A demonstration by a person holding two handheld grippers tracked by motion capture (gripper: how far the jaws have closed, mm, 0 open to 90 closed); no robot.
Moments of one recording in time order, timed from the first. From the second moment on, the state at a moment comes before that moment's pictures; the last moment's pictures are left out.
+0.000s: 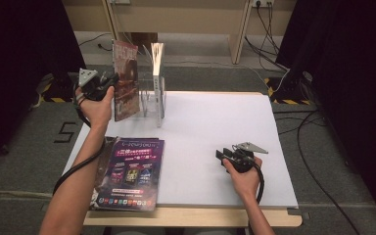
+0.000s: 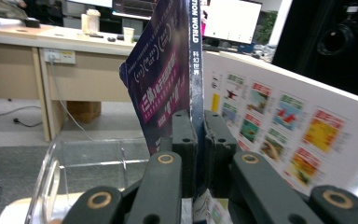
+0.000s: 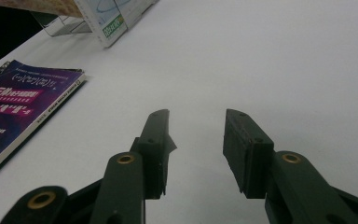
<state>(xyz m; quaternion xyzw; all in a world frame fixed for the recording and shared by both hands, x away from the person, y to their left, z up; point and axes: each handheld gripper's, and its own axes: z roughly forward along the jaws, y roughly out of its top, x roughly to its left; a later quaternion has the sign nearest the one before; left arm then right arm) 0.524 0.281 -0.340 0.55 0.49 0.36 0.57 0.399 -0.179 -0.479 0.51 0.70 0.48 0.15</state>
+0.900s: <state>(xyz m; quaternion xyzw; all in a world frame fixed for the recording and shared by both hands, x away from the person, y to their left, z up) 0.442 0.310 -0.400 0.61 0.48 0.37 0.51 0.398 -0.180 -0.480 0.52 0.70 0.48 0.14</state>
